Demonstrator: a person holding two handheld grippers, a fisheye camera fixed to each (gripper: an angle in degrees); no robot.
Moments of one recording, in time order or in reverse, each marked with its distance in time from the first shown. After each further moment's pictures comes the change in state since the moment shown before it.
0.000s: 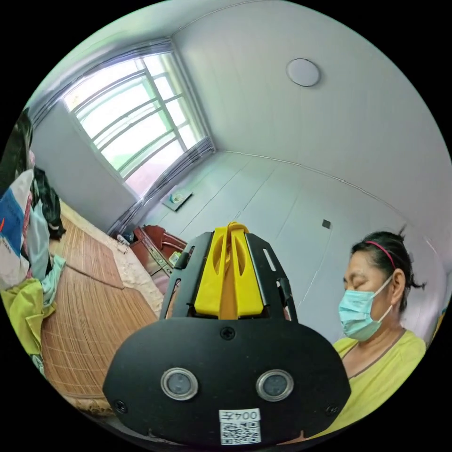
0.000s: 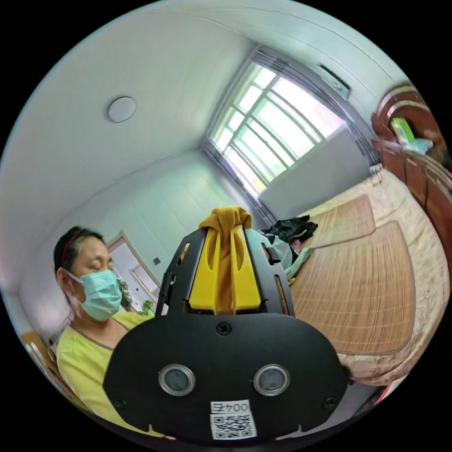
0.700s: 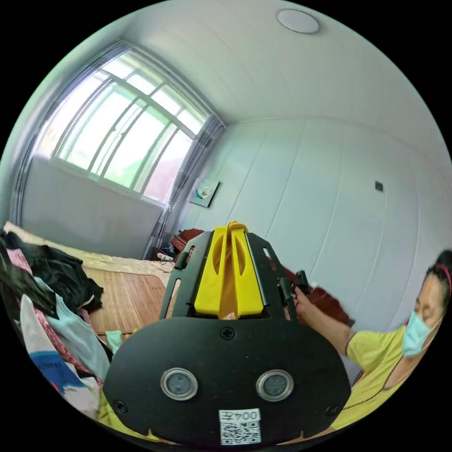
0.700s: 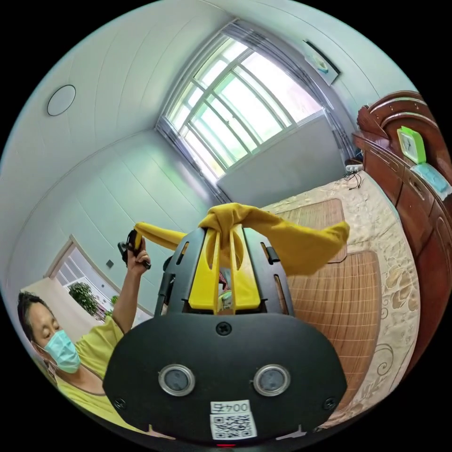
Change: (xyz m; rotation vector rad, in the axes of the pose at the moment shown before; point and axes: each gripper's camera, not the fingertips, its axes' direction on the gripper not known) left arm -0.085 -0.173 0.278 -0.213 -0.210 0.413; right arm 0.180 -0.148 0.198 -0.165 0.260 -0.043
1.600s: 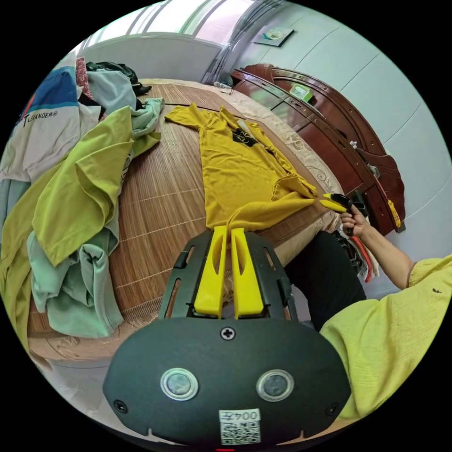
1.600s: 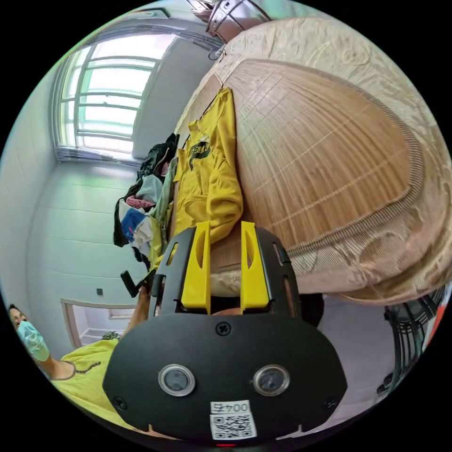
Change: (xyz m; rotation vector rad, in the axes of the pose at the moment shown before) left arm -0.097 0.572 0.023 -0.874 -0.307 -0.284; right arm 0.145 0.550 0.084 -0.238 0.217 0.617
